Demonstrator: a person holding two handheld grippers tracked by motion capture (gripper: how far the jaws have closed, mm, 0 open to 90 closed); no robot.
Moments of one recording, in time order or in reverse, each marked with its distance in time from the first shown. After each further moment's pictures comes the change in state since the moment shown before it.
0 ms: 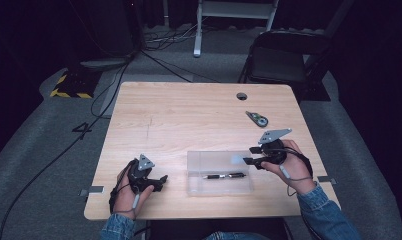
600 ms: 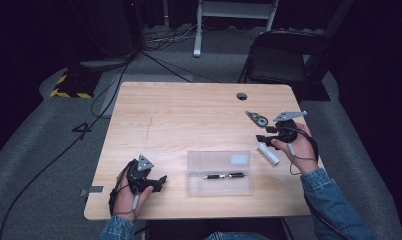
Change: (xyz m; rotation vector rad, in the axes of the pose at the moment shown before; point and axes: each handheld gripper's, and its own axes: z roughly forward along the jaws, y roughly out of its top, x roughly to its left) left arm 0.000 -0.003 -0.002 -0.003 0.011 -0.002; right arm -0.077 0.002 -0.001 -0.073 -0.171 0.154
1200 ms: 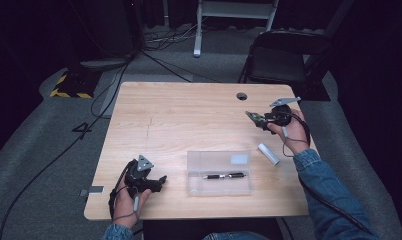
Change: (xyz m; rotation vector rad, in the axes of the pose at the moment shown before) left arm 0.000 -0.001 0.000 -0.005 0.001 -0.010; right arm -0.045 0.024 0.042 -0.003 -0.048 0.026
